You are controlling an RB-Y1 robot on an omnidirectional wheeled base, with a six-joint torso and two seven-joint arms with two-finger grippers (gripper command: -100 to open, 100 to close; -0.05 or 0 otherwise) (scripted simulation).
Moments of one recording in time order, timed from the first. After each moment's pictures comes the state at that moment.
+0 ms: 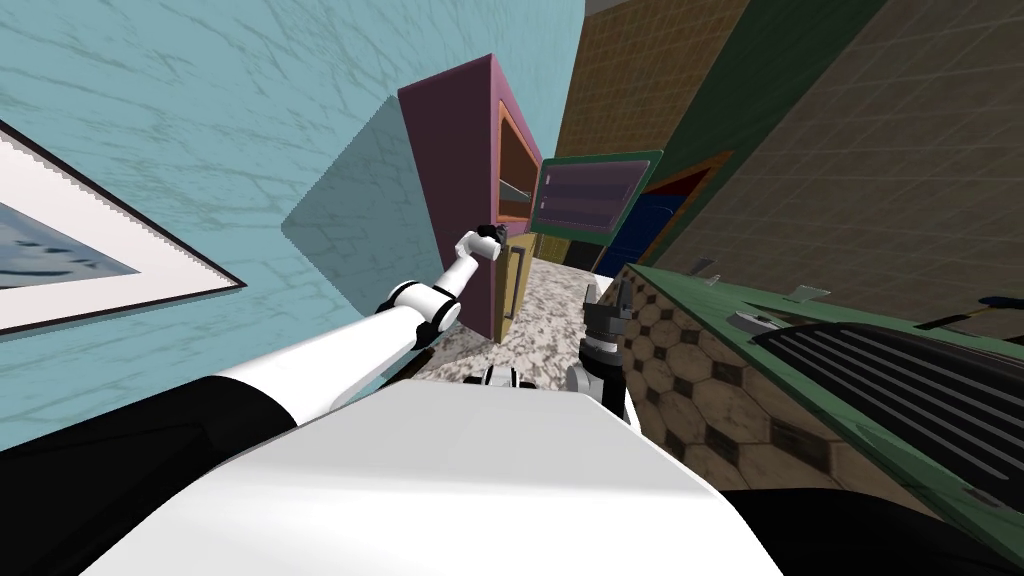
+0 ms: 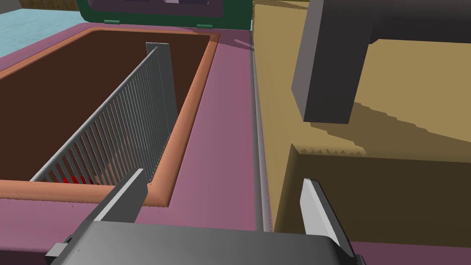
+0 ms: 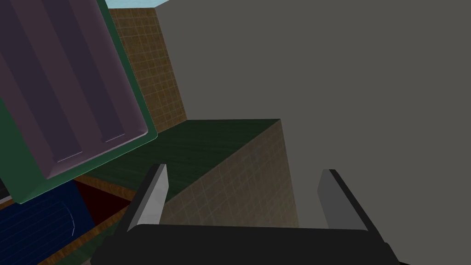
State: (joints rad) left arm -1.19 0.15 -0.07 -0.91 0.10 0.55 0.25; right arm 0.47 -0.03 0.02 -2.27 -0.01 -0.60 -0.07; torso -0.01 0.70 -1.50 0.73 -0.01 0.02
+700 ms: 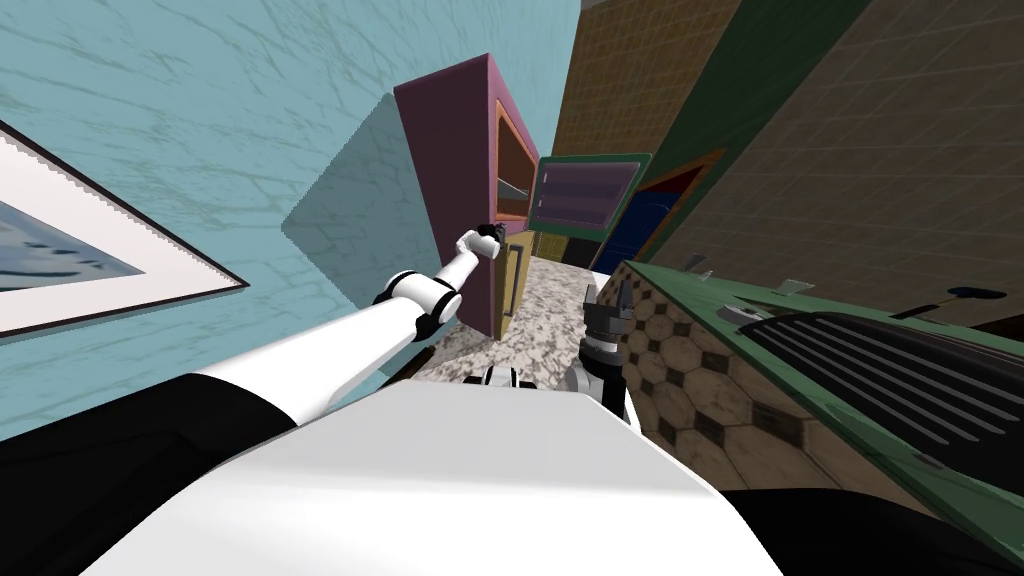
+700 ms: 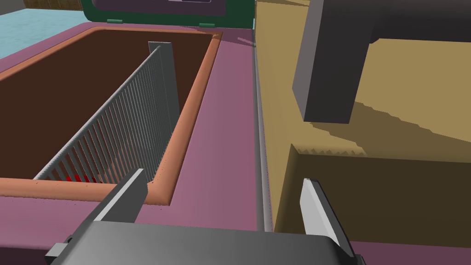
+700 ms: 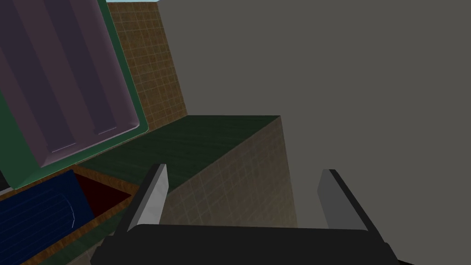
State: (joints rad) left arm -1.28 0.17 -0.06 -0.71 0.10 0.42 0.26; right arm 0.47 -0.03 0.02 -2.27 -0.01 -0.60 -0.07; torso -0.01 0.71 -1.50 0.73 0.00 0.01
